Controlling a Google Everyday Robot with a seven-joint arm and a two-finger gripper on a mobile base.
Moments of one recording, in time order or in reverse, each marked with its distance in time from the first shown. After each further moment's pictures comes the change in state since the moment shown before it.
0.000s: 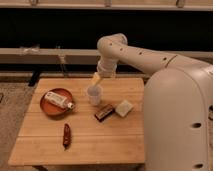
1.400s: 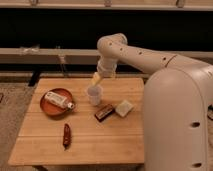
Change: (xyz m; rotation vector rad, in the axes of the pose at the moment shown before) arm -0.004 -0.003 0.005 0.006 0.013 -0.010
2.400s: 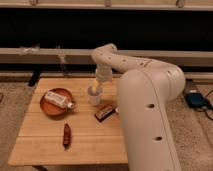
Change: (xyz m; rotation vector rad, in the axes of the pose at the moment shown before) arm -0.010 -0.022 0.089 0.074 0.101 0.019
